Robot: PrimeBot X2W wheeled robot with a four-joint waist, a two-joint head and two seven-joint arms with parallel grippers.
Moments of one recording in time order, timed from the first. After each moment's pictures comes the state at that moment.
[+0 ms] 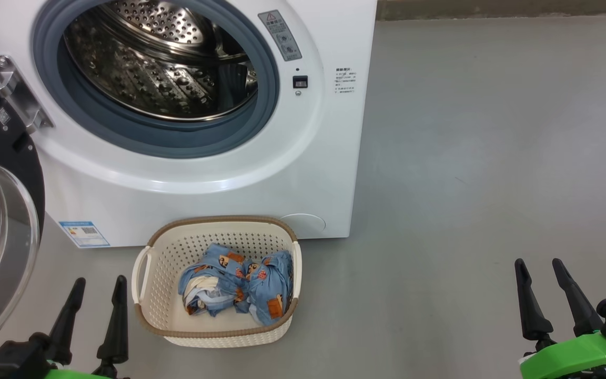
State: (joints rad) left arm -0.05 0.25 -0.10 0.23 -0.48 -0.13 -0.26; right arm 0.01 -0.16 -0.01 0.24 0.38 0.13 -0.25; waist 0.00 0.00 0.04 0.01
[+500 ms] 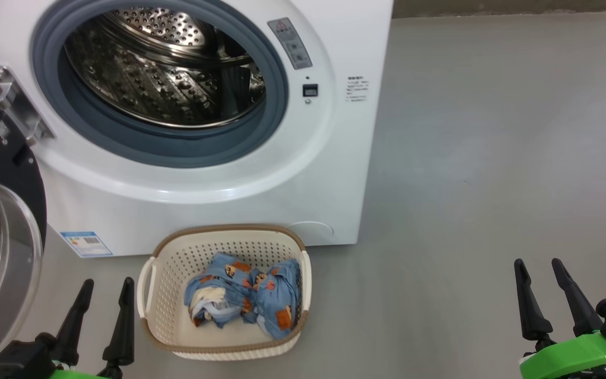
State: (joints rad) left arm -0.05 0.27 -0.14 0.23 -0.52 -0.13 -0.26; right arm 0.01 -0.16 0.00 0.24 0.38 0.13 -0.25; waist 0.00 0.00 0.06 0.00
